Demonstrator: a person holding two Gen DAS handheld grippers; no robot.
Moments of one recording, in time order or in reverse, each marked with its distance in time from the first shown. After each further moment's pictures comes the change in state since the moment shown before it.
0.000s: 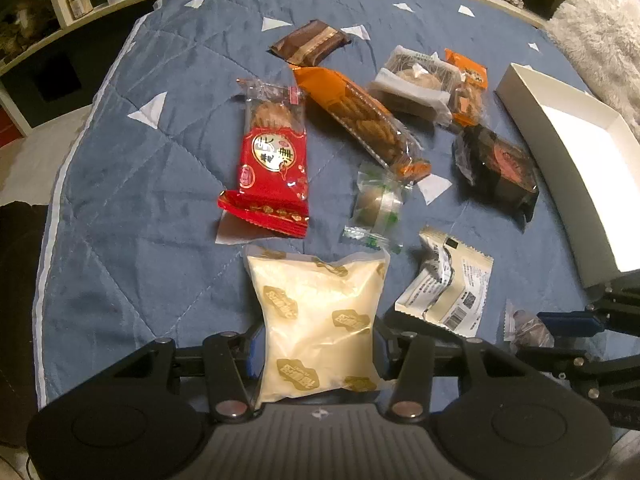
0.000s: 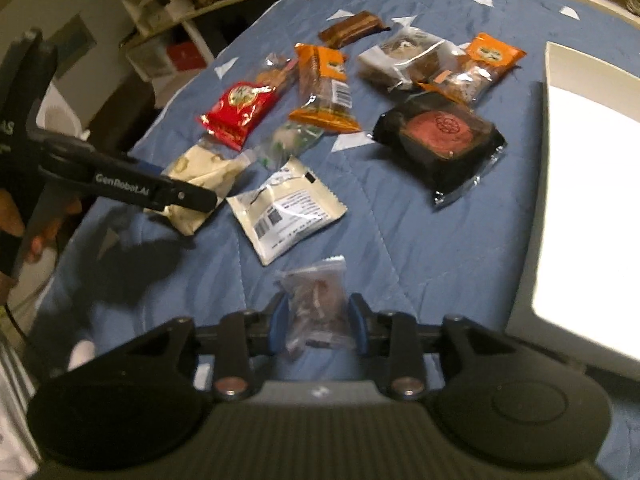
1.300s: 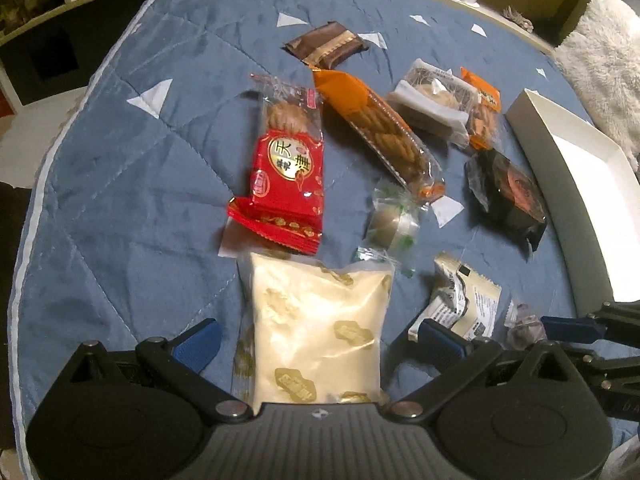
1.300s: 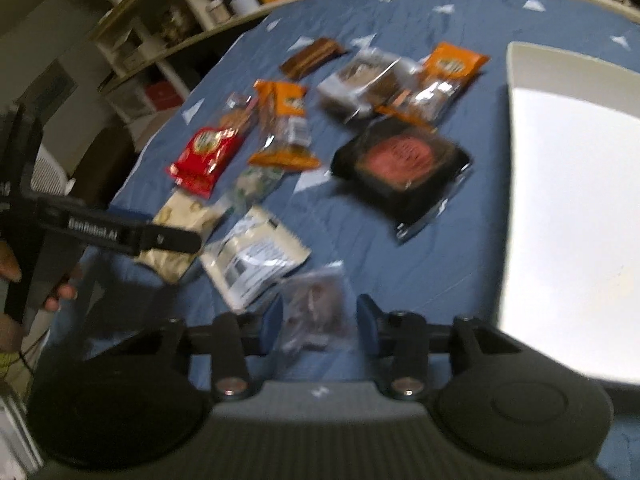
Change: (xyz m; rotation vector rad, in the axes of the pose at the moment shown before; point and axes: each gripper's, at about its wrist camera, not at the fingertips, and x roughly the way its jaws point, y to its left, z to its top) left arm 0.013 0.019 0.010 -0.073 -0.013 -0.080; right arm 0.004 -0.021 0.012 0.095 -0.053 0.014
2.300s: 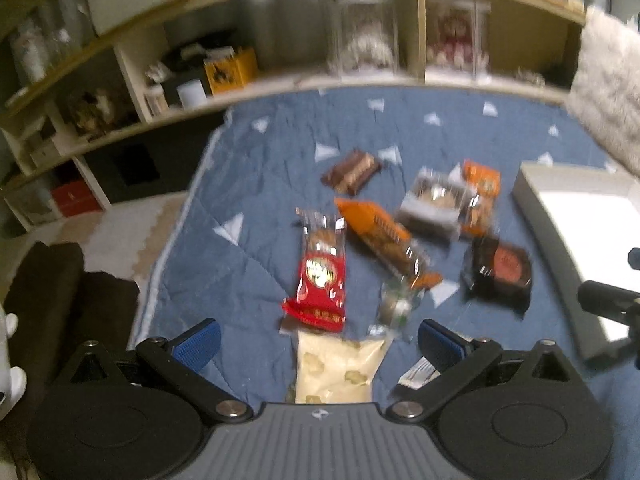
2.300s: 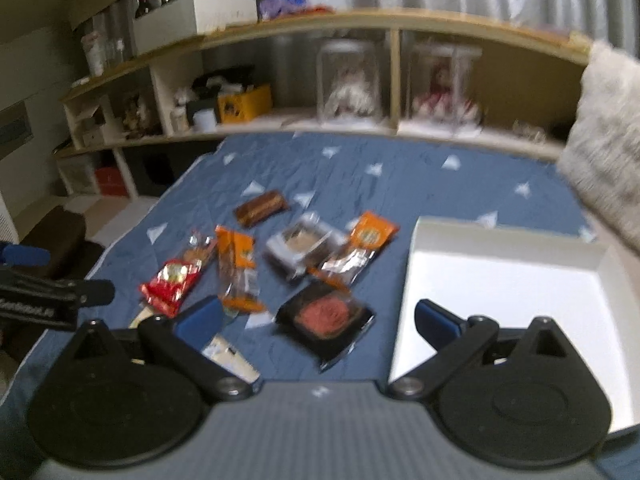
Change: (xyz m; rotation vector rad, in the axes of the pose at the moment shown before) left arm -0.083 -0.053 -0.010 0.069 -0.278 0.284; right arm -0.093 0.021 0.009 -0.041 -0.360 -0.273
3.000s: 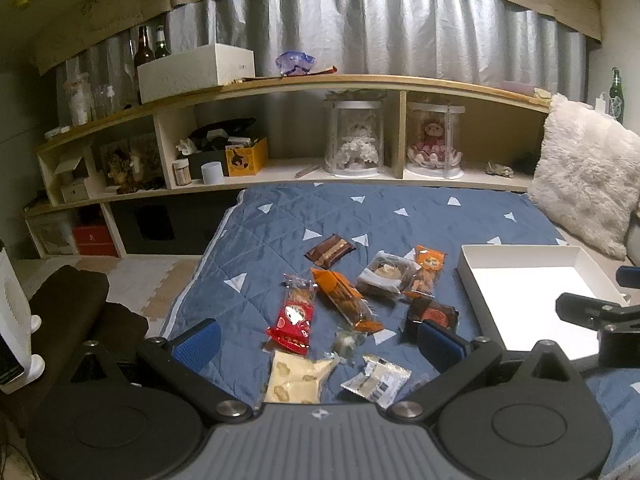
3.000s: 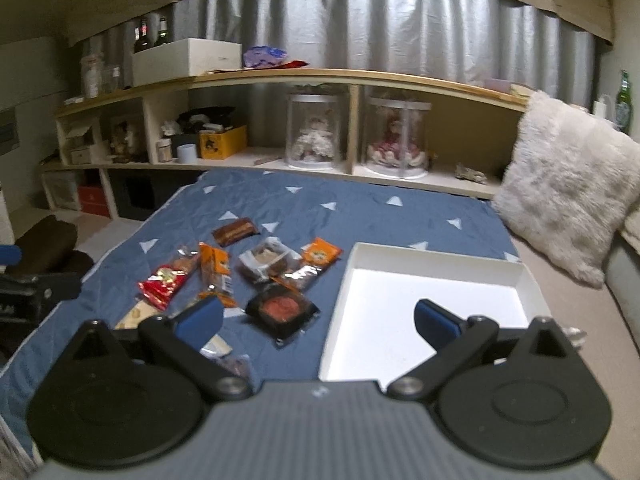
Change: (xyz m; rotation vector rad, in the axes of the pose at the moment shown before) left arm -0.132 -0.030 -0.043 -0.096 -0.298 -0.003; right arm -0.112 -0.002 -0.027 -0.061 -0.153 -0.112
